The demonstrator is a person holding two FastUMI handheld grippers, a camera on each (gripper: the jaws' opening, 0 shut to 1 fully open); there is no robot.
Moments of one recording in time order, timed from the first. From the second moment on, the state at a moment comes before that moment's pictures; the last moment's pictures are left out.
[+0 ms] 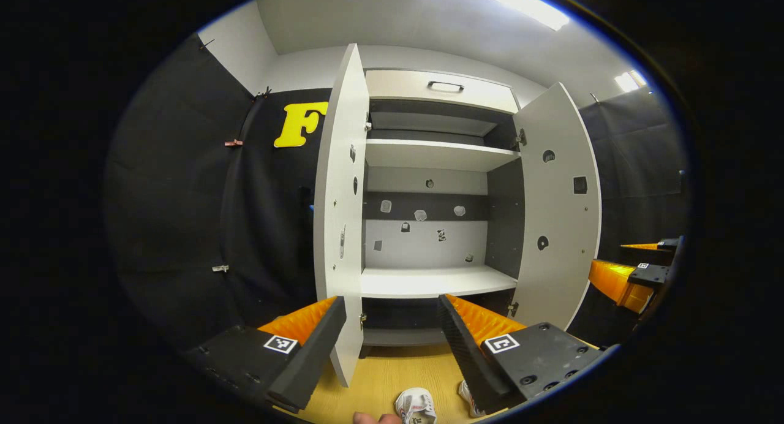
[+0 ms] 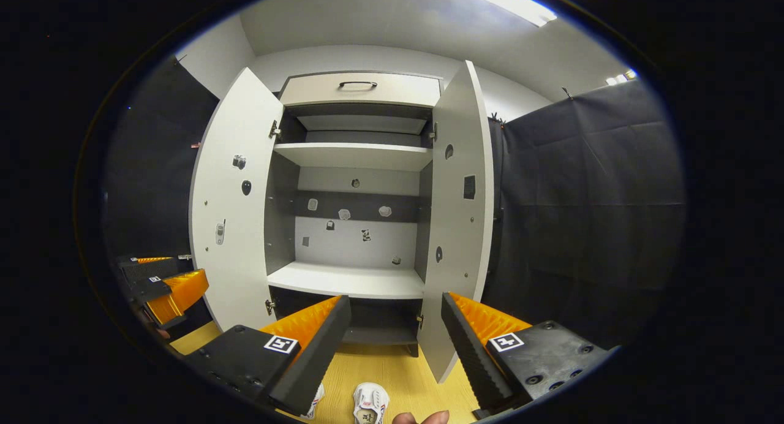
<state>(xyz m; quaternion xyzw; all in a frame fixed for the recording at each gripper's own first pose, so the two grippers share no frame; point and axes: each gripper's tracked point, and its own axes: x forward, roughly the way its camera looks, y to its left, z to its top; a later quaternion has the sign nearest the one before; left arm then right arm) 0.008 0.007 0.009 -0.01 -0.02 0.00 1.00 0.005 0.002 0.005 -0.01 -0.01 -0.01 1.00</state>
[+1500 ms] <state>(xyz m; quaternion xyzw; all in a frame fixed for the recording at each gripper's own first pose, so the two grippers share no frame) -0.014 0.049 -0.040 0.01 0.02 0.06 1.00 -0.024 0.069 -0.383 0.05 0.36 0.09 0.93</state>
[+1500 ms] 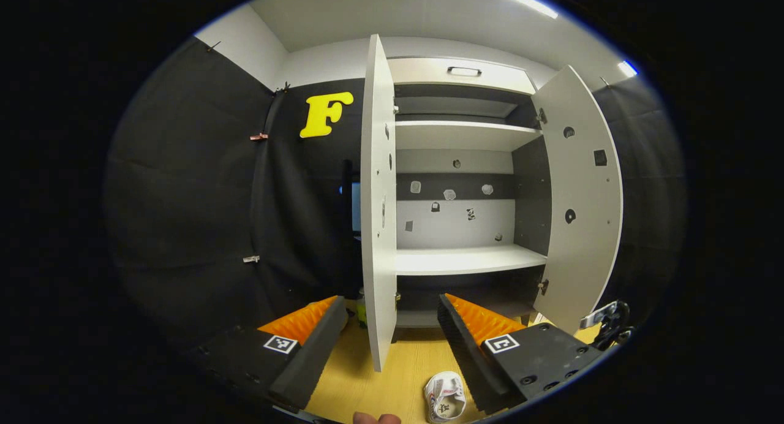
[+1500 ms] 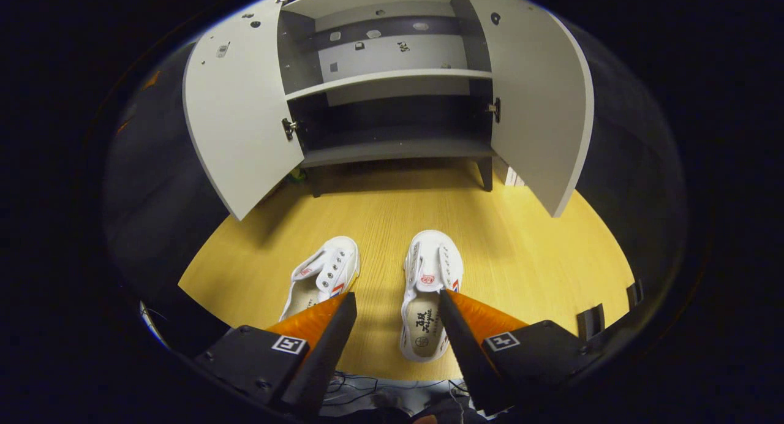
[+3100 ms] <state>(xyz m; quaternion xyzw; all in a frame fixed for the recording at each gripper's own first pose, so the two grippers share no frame) -0.006 0.052 -0.079 0.02 0.06 0.06 1.00 0.057 0.056 -0.348 0.08 0.31 0.08 0.94</state>
